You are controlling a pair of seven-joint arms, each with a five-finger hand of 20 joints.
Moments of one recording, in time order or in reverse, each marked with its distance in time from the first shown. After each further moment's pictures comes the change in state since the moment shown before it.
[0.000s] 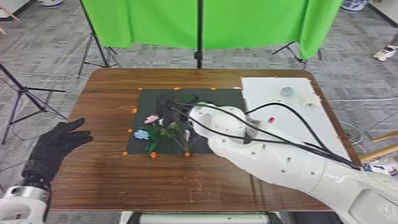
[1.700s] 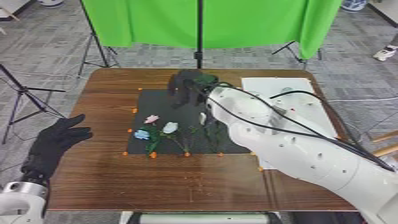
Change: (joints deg) left arm -0.9 1.1 -0.3 0.3 0.1 -0.7 0.0; right arm 0.1 7.9 7.9 -10.4 0.6 -0.4 4.2
